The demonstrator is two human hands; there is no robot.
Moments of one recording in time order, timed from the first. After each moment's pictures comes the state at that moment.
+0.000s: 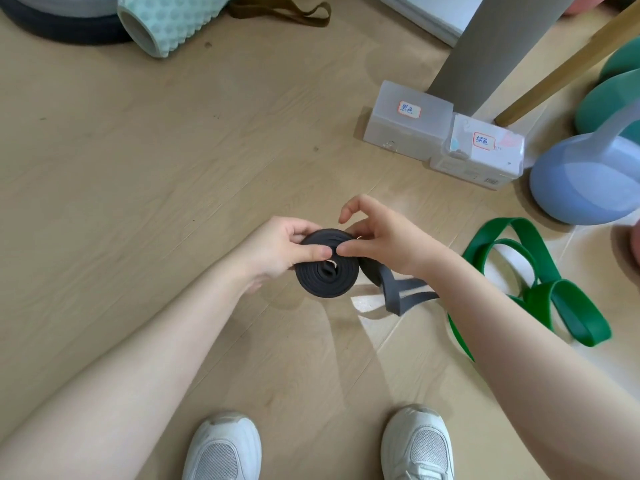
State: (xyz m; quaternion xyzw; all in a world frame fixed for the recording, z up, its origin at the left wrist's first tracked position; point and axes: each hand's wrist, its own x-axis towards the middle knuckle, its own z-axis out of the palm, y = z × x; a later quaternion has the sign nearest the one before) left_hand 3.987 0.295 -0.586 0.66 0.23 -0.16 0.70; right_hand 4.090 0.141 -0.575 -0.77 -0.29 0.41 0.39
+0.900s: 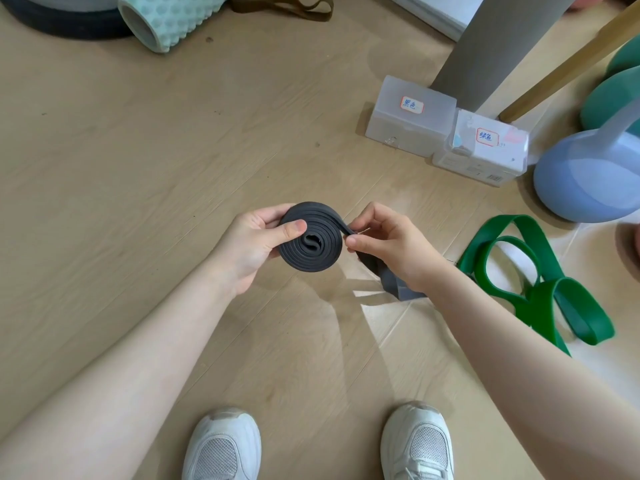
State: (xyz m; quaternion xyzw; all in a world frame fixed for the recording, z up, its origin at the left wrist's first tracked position) left_hand 3.975 0.305 -0.594 0.56 0.28 -0.03 0.78; right_hand 4.079 0.125 -0.594 -0.71 -0.18 0.39 0.56
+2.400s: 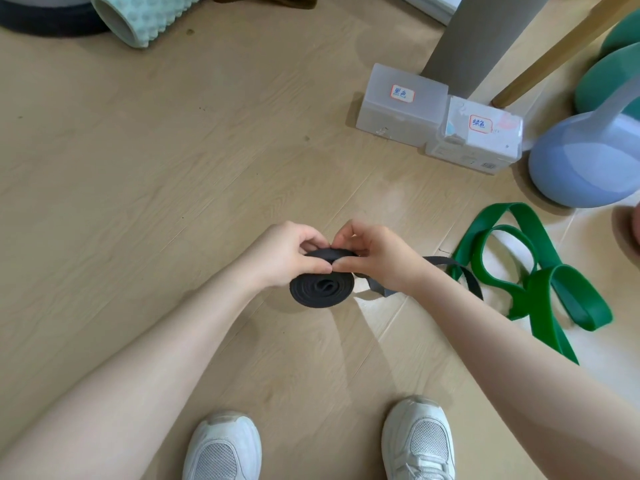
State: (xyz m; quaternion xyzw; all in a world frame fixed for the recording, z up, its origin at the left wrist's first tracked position) left_hand 3.993 0.282 -0.597 0.81 0.17 -0.21 0.51; right_hand 4.075 0.123 -0.611 -0.78 -0.25 0.41 0.40
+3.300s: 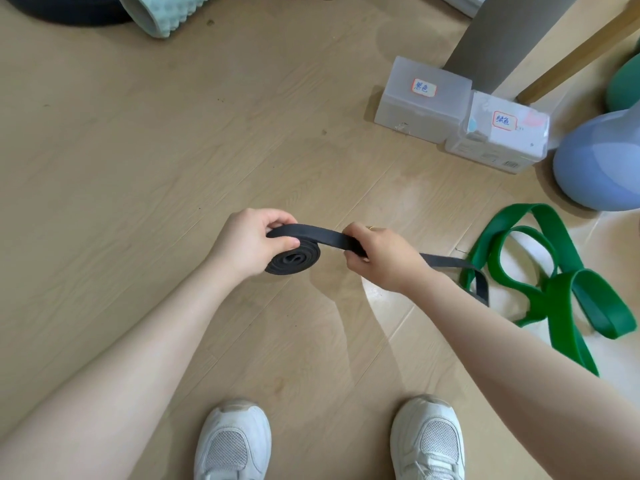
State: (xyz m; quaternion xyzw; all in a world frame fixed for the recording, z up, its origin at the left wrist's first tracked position) left_hand 3.969 0.318 -0.600 0.82 0.29 -0.10 0.48; right_hand 4.069 0.134 -0.637 -0.87 -0.40 0.23 0.19
